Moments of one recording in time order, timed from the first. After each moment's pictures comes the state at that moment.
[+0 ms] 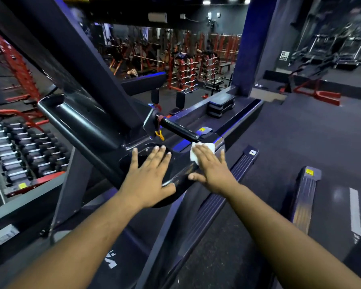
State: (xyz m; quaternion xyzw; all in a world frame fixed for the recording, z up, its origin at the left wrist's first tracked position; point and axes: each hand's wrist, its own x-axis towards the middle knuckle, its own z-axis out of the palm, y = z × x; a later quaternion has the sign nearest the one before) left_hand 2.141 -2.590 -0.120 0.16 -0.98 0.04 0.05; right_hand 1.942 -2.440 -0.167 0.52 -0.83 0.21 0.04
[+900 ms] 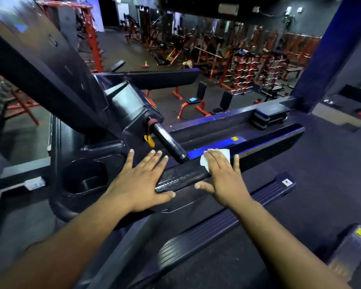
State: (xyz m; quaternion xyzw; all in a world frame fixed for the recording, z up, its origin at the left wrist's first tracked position) left_hand 2.002 -2.562 -0.127 0.31 -0.95 0.03 -0.04; right_hand 1.756 -2.442 -0.171 0.62 -0.76 0.17 0.07
